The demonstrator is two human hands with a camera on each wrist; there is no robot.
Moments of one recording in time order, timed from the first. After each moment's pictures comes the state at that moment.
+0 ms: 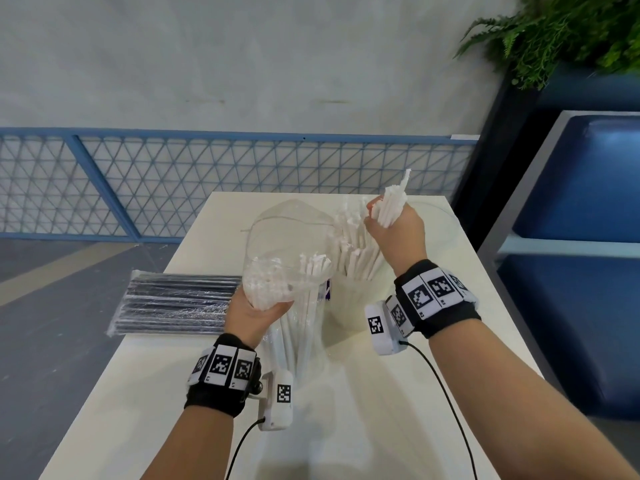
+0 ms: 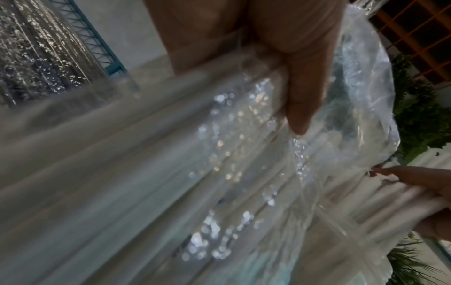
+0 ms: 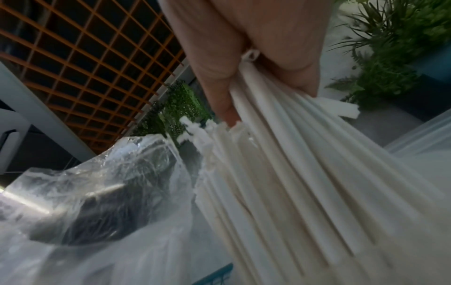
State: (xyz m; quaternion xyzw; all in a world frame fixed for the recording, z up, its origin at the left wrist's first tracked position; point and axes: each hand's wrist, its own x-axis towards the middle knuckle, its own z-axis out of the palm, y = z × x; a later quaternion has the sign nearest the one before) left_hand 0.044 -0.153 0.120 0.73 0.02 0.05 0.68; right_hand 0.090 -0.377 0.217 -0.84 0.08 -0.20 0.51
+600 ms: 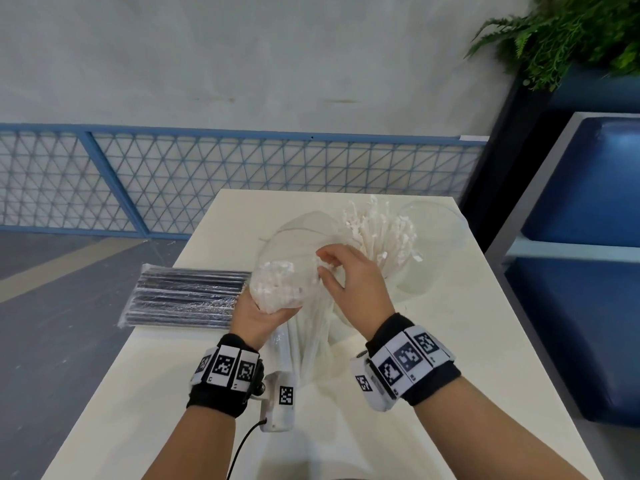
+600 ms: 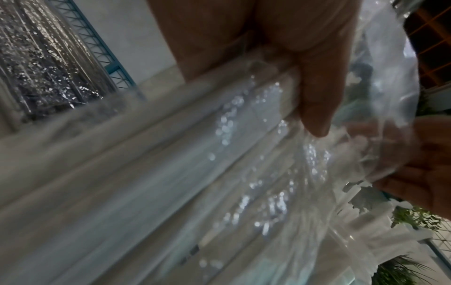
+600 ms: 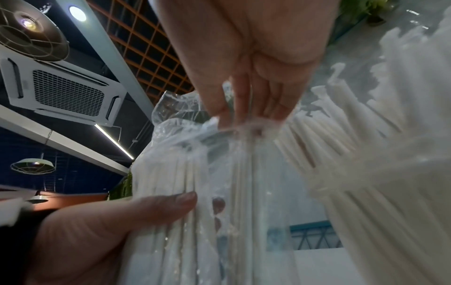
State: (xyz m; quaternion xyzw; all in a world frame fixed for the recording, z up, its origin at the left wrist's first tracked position) left_hand 0.034 -0.150 0.120 0.72 0.01 0.04 0.70; right_hand 0.033 -0.320 0.178 -0.88 -0.15 -0.19 0.41
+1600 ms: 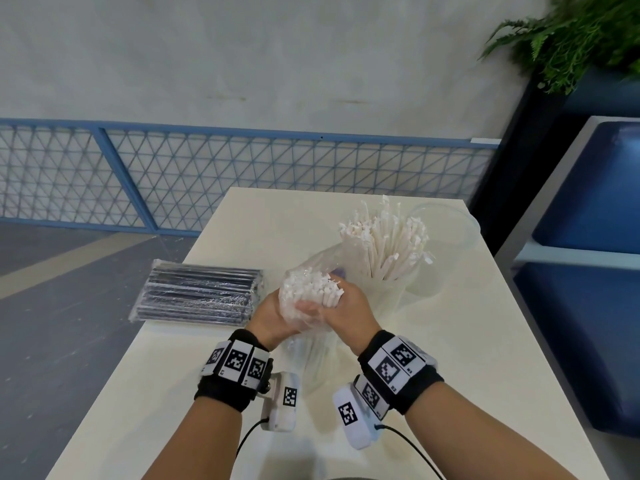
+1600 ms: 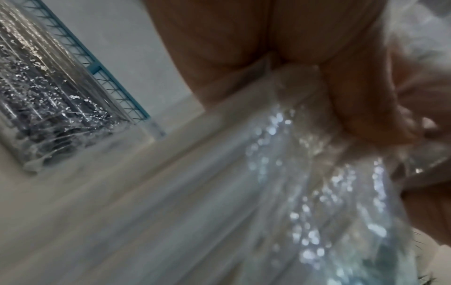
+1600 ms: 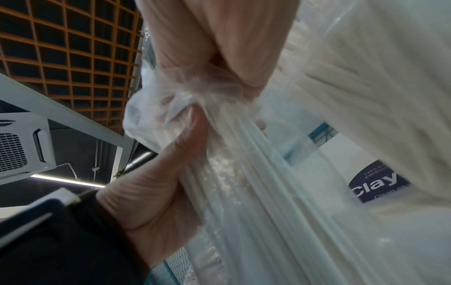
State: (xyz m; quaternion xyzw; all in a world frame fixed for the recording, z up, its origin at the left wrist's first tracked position) left_hand 0.035 -0.154 0.123 0.73 -0.05 -0.10 0.68; right_hand 0.027 -0.294 0.141 -0.73 -0.07 0.02 0.68
